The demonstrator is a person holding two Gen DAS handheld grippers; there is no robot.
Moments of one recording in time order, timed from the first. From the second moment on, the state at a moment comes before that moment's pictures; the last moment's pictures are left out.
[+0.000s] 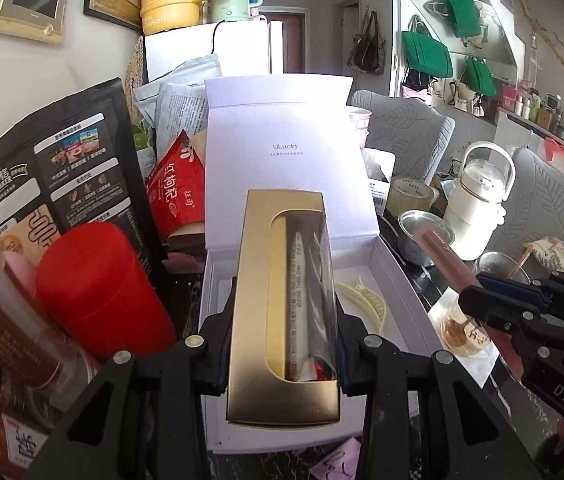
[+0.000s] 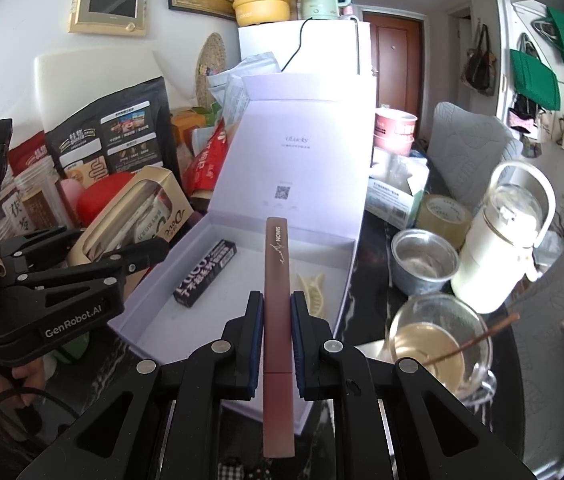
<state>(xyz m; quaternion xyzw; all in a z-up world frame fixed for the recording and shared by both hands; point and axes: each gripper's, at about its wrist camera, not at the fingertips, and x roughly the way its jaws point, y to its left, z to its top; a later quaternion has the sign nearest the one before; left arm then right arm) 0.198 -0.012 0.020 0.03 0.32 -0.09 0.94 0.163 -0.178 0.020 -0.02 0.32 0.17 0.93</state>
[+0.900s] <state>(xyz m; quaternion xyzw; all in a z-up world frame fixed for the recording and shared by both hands) 0.286 0.005 -0.036 0.05 0.41 -0.06 0.91 0.252 -0.169 -0.025 -0.02 0.39 0.12 0.91</state>
